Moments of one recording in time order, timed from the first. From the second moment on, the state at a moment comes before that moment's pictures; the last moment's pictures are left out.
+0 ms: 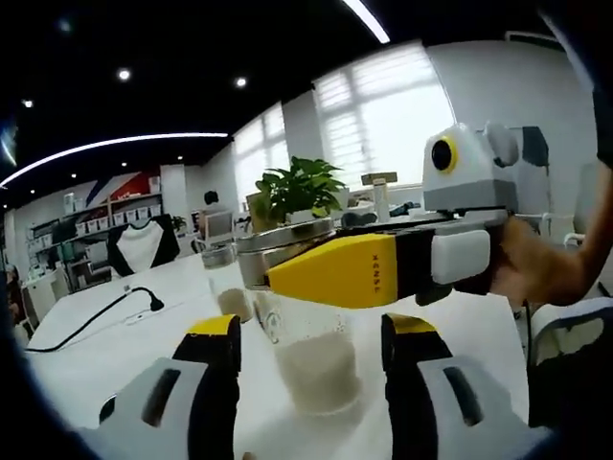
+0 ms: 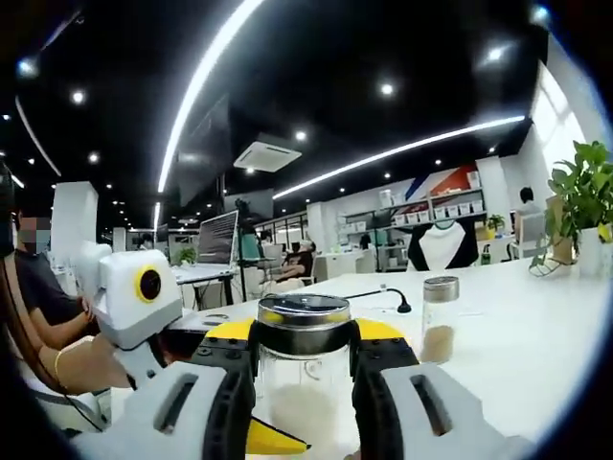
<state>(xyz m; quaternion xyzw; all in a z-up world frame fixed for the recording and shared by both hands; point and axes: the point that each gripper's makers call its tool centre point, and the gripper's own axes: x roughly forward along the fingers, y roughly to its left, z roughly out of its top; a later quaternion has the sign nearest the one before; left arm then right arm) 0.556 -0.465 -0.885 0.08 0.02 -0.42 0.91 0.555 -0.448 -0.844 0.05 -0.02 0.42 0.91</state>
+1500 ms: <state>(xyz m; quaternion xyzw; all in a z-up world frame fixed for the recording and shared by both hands) 0.559 -0.446 -0.890 0.05 -0.03 -0.23 0.97 0.548 -0.434 -0.864 0.03 0.00 0.36 0.93</state>
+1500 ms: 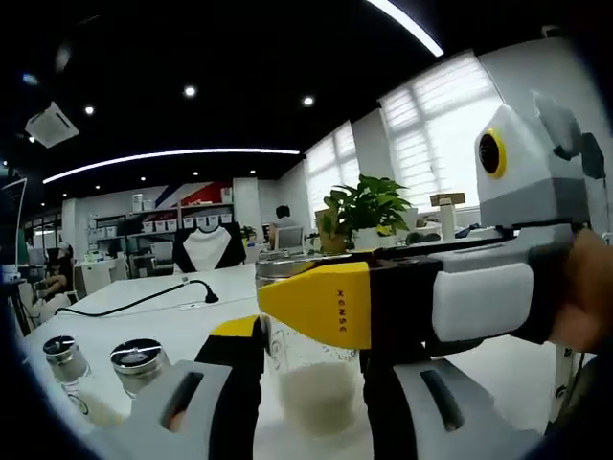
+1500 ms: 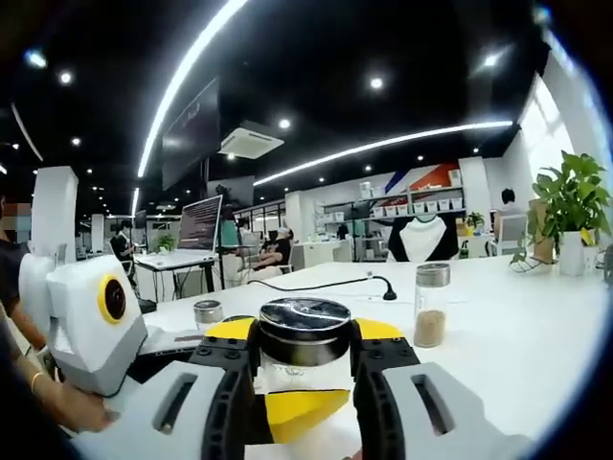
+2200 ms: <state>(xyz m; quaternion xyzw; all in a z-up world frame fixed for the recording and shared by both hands) 0.555 -0.430 -0.900 0.07 -0.02 -0.18 0.98 0.553 -0.417 -0.875 0.04 0.03 0.34 0.94</state>
